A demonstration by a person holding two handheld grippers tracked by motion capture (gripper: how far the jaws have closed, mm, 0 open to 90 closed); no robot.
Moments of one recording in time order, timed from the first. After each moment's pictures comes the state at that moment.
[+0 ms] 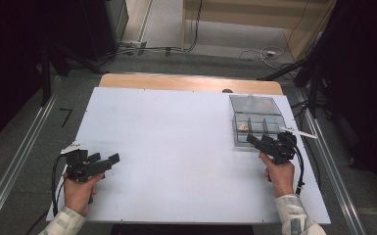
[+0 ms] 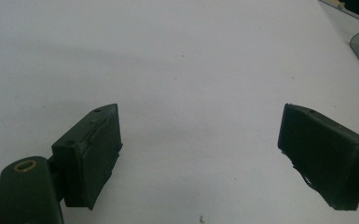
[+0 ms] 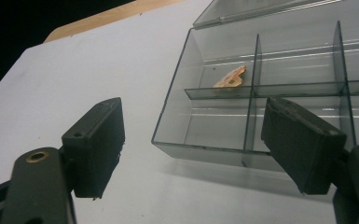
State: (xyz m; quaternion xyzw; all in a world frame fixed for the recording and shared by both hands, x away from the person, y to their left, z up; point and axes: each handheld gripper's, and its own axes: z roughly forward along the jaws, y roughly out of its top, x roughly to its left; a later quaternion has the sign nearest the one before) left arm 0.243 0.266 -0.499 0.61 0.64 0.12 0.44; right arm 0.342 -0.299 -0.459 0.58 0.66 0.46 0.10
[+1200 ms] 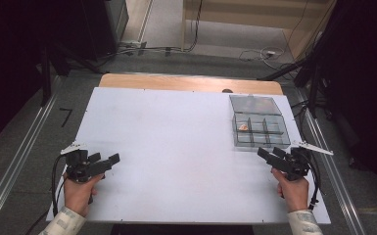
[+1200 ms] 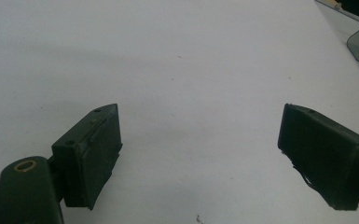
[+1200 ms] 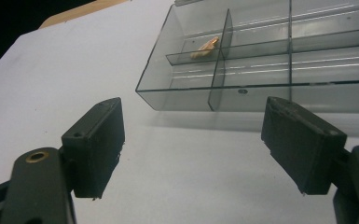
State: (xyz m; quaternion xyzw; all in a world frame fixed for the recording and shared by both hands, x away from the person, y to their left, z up) left arm 0.242 0.266 -0.498 0.61 0.64 0.12 0.44; right arm 0.300 -0.328 -0.461 0.58 0.66 0.45 0.11
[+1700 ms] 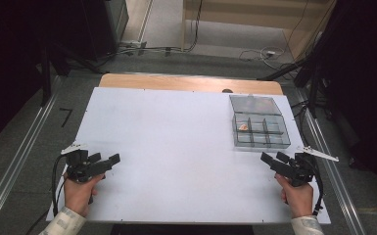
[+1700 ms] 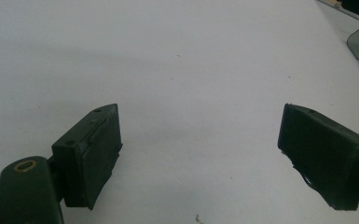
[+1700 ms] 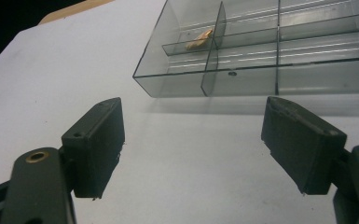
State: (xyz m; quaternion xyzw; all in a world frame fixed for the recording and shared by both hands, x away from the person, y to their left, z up) left arm 0.242 0.265 -0.498 0.61 0.64 0.12 0.44; right arm 0.285 -0.336 -0.462 0.58 0.66 0.45 0.12
